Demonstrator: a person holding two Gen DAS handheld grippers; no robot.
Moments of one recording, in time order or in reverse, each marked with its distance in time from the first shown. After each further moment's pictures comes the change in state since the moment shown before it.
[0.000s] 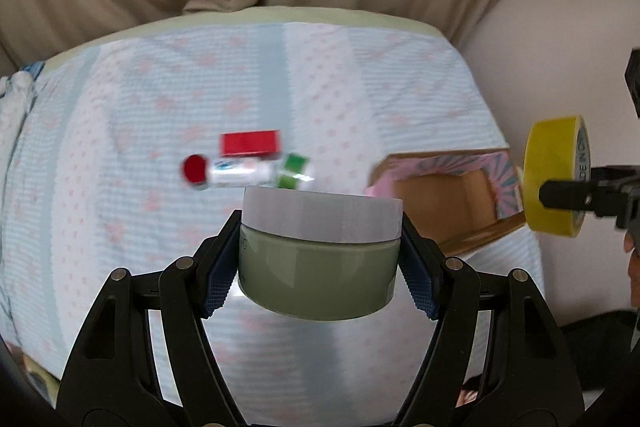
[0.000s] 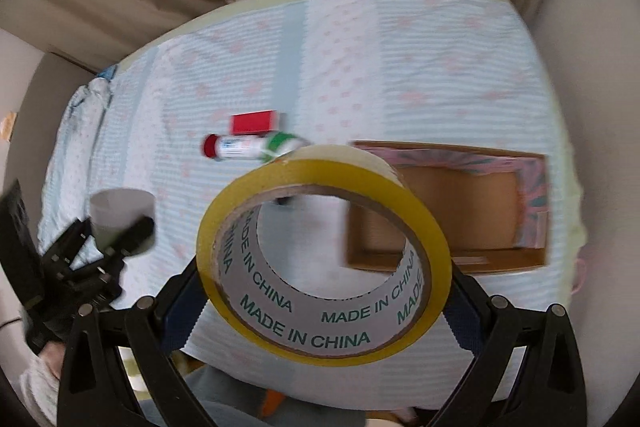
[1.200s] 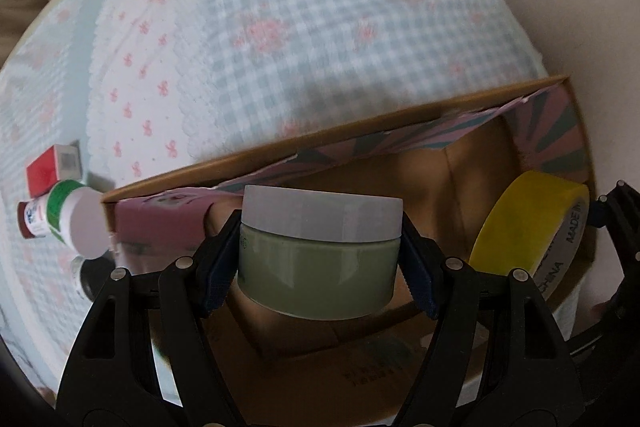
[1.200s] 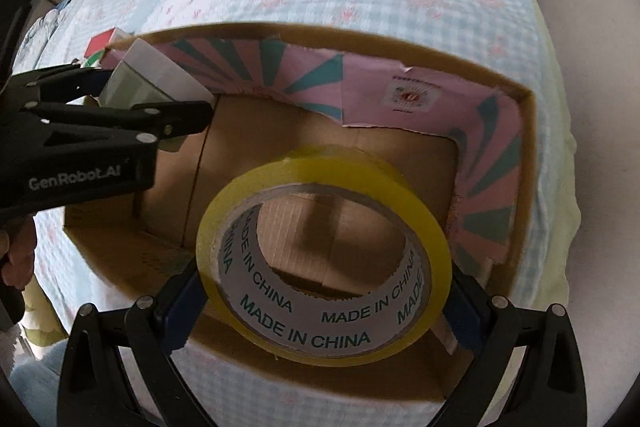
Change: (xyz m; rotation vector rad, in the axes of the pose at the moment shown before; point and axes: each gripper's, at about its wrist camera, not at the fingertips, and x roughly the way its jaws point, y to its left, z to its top) left arm 0.310 -0.219 0.021 0.196 0.351 0.055; right arm 0.177 -0.218 -0.020 -0.178 0.128 -0.093
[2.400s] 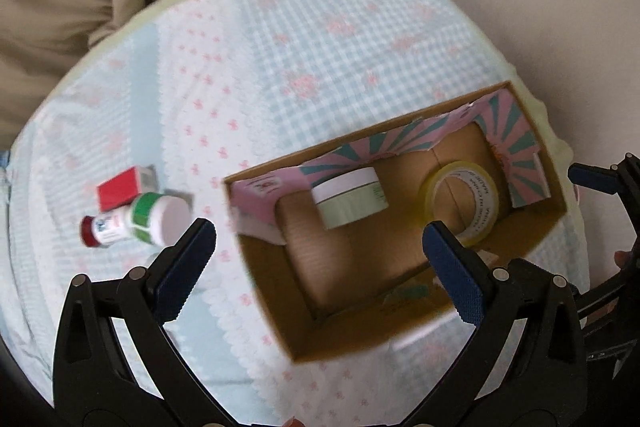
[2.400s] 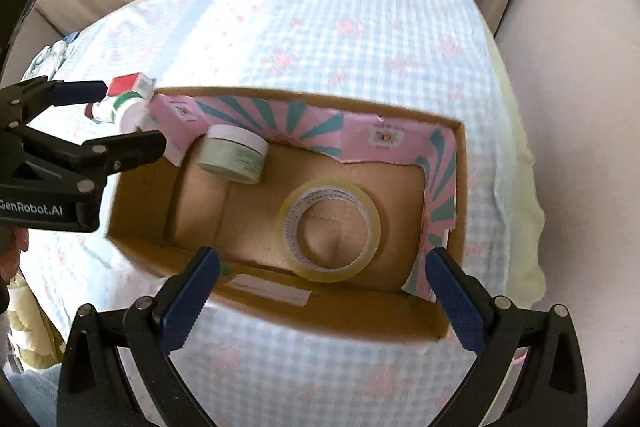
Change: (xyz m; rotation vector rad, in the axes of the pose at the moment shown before) left arm -0.116 0.011 -0.045 0.074 -0.190 0.085; right arm -0.078 0.026 -0.031 0.038 -0.211 -0.062
